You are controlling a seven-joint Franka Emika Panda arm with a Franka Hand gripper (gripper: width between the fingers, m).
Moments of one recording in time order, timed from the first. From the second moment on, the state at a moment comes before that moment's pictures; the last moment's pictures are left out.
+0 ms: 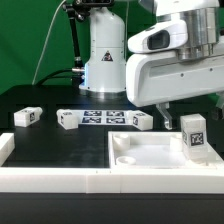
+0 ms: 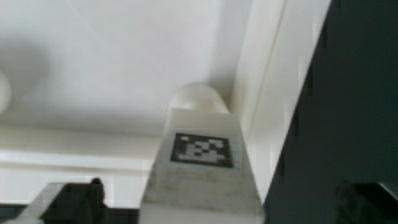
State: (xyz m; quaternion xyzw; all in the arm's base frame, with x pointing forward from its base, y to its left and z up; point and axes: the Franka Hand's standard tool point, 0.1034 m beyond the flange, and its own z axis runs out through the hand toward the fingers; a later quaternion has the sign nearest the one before) arm 0.615 0.113 0.091 -0.99 -0.09 -0.01 0.08
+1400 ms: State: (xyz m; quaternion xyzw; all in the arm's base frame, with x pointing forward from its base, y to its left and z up) arm 0.625 0.112 0.090 -0.98 0.16 -0.03 0.07
